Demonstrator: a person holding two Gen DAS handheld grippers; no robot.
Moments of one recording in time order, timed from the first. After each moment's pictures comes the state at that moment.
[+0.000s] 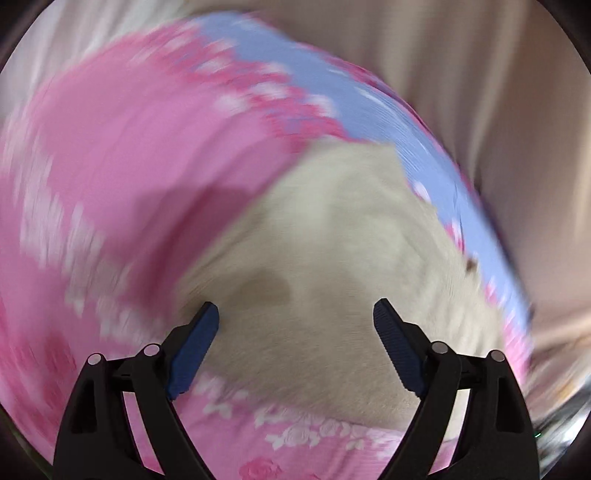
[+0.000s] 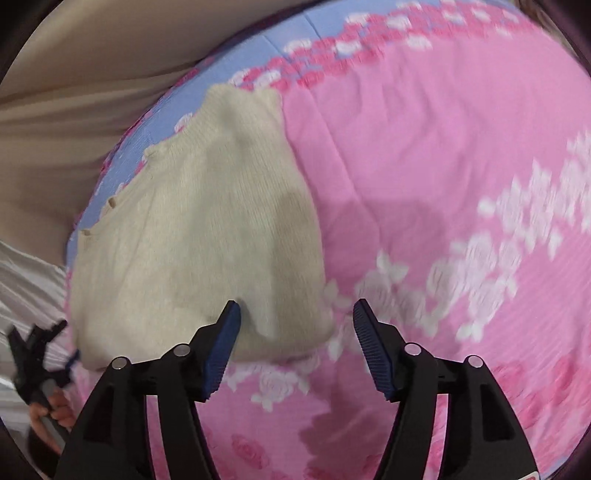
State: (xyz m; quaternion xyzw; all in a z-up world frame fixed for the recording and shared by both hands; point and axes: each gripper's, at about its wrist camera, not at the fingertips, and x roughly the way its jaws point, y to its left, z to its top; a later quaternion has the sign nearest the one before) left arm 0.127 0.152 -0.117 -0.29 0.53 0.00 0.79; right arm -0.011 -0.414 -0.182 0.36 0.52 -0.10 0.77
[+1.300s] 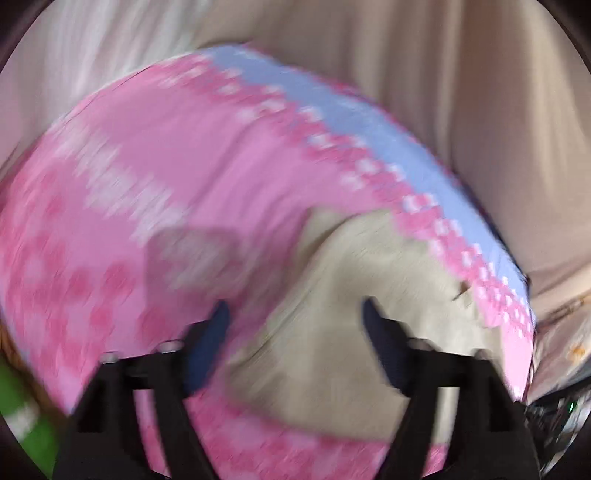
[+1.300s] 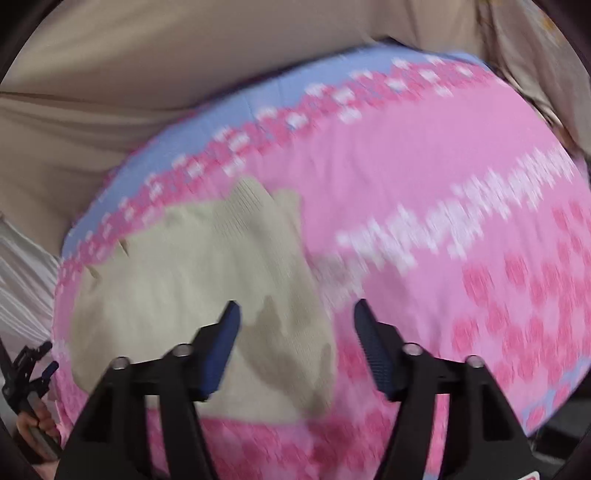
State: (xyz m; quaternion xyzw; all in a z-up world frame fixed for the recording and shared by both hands) left arm 0.039 0.116 -0.063 -0.20 0.50 -0.03 0.84; right arm -0.058 -0.459 -0.097 0.25 0.49 -0.12 0.83
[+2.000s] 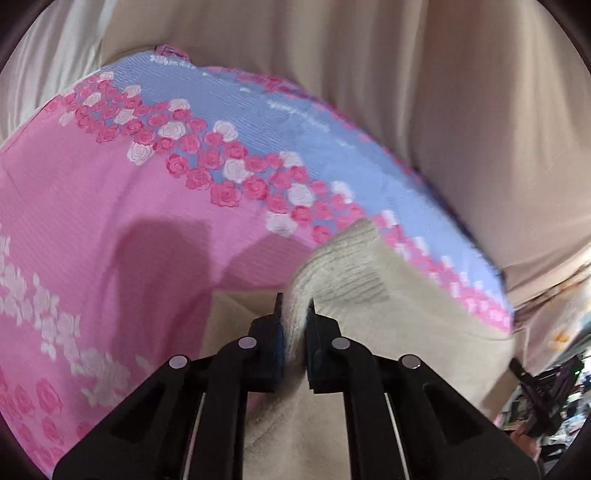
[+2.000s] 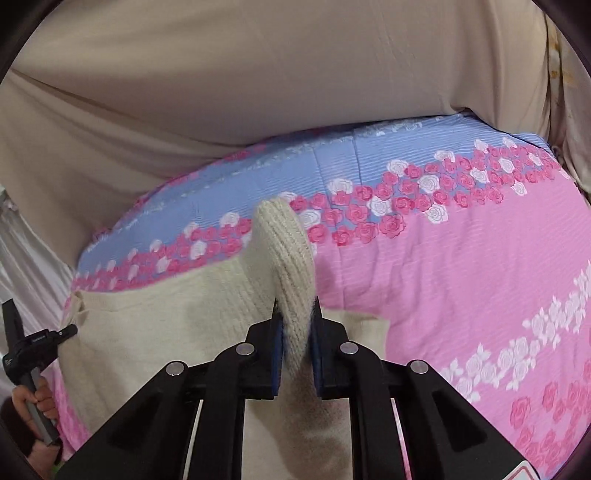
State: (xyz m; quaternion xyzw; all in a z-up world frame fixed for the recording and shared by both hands) left arm 0.150 0.081 -0.080 -0.19 0.52 -0.10 0.83; right arm 0.048 -0.447 -0.101 0.19 0.46 -0.11 0.86
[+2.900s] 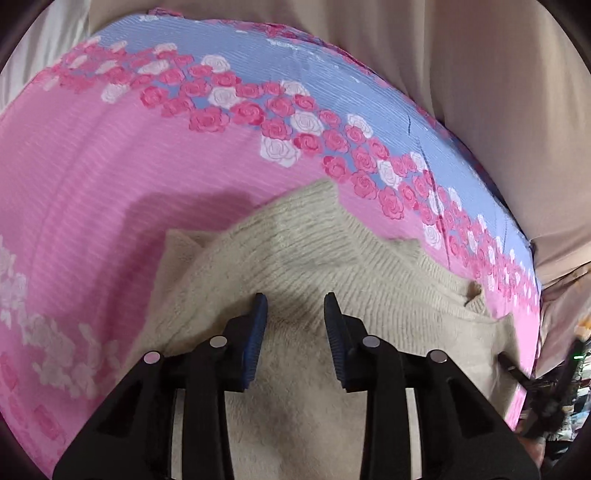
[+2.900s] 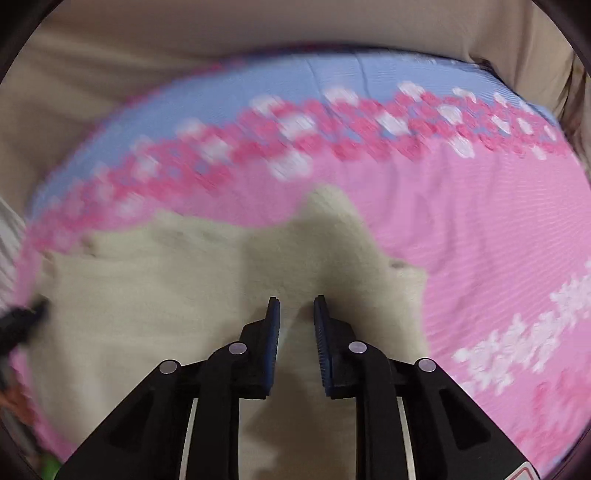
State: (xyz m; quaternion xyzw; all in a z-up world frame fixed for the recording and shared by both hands) left arm 0.144 0.030 -0.133 -0.17 0.56 -0.10 0.81; right arm 0.066 -0.430 -0.169 0.17 0.54 -0.13 0.82
